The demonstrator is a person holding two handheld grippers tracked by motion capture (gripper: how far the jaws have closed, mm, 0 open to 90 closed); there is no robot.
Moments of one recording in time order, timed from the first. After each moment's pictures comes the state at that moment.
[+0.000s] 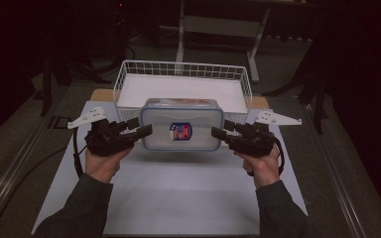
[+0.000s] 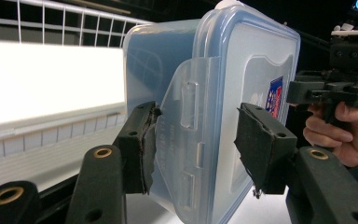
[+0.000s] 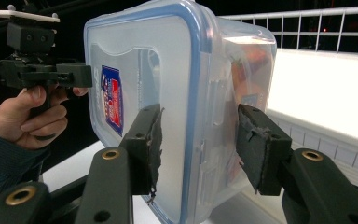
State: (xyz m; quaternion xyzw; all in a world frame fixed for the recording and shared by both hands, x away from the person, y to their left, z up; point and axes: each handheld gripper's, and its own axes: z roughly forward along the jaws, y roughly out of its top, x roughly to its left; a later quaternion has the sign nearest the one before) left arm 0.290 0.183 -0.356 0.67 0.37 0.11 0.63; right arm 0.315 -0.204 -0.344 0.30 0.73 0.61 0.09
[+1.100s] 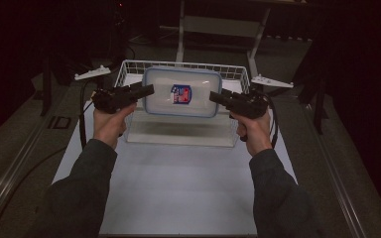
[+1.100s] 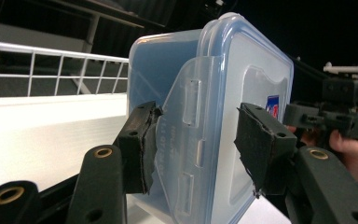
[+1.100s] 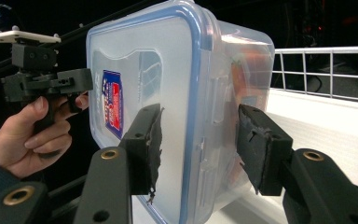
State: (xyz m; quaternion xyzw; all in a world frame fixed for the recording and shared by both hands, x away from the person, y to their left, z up) left arm 0.384 0.191 -0.331 0.63 0.42 0.08 0.65; right arm 0.405 -0.196 -0.325 0.35 0.70 0.62 0.06
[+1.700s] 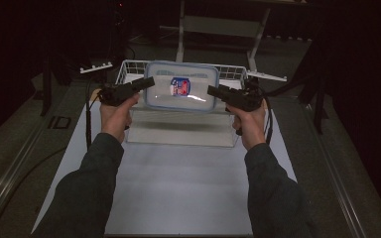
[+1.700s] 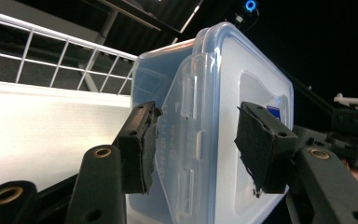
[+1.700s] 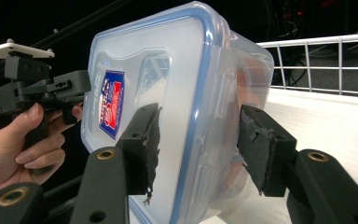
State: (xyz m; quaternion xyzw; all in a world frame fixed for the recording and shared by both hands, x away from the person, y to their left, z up) left arm 0.411 0.191 -0.341 0.59 0.47 0.05 0.65; right arm 0.426 -0.189 -0.327 0.39 0.69 0.61 0.05
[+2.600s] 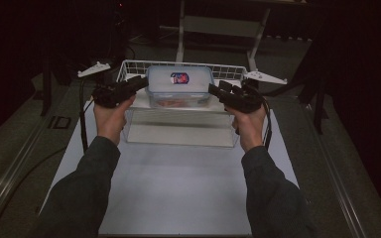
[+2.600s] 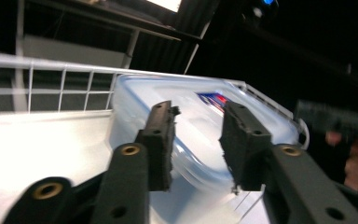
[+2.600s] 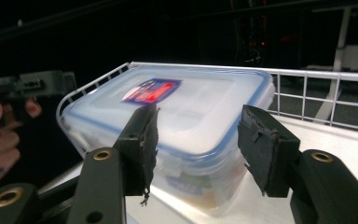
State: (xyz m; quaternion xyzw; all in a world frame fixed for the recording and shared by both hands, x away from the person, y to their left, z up) left arm 0.380 0.191 -0.327 0.65 0.42 0.17 0.61; right arm 0.408 -0.181 -0.318 0.37 0.70 0.59 0.16
